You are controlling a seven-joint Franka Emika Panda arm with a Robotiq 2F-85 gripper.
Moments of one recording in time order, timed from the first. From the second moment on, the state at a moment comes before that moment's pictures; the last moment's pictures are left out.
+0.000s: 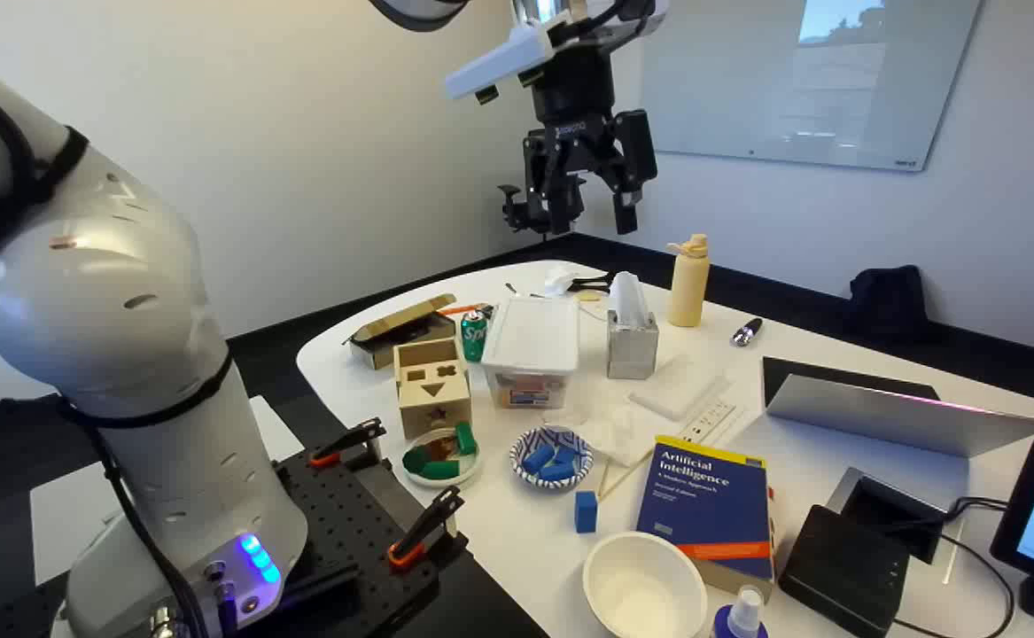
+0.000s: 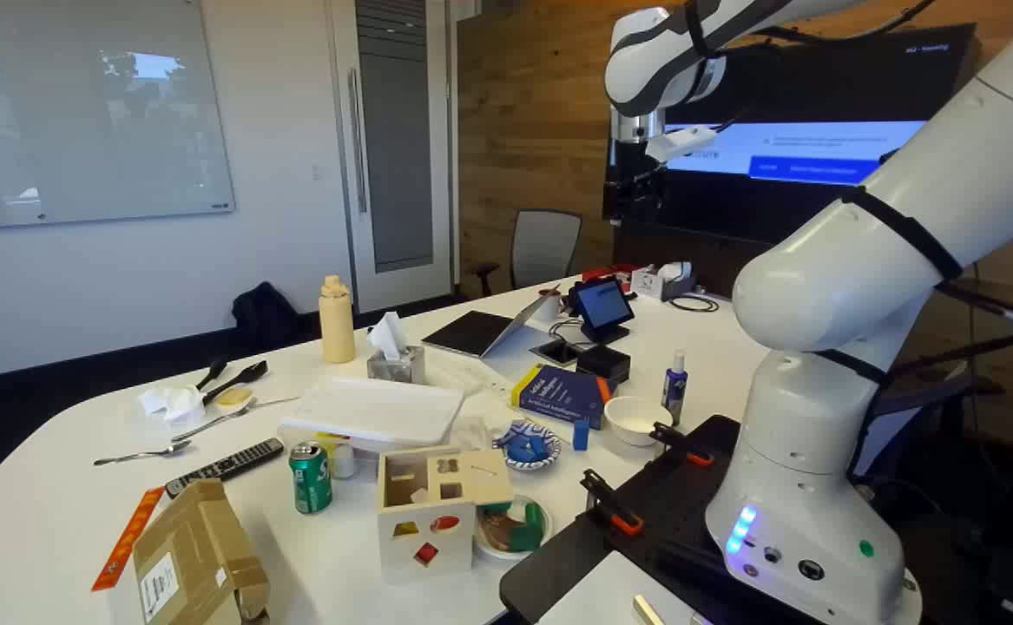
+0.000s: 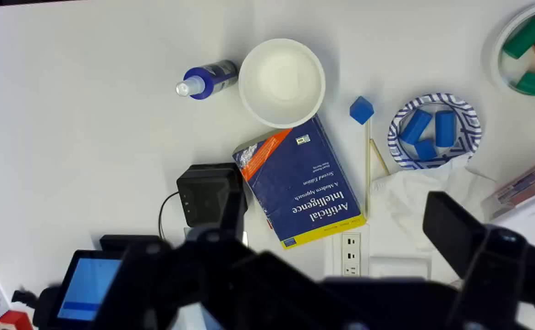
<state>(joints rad) -0.22 -0.55 -0.15 -2.51 -0.32 2.04 -0.11</state>
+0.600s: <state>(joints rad) -0.25 -0.44 -0.34 -2.48 -0.31 2.15 -0.17</state>
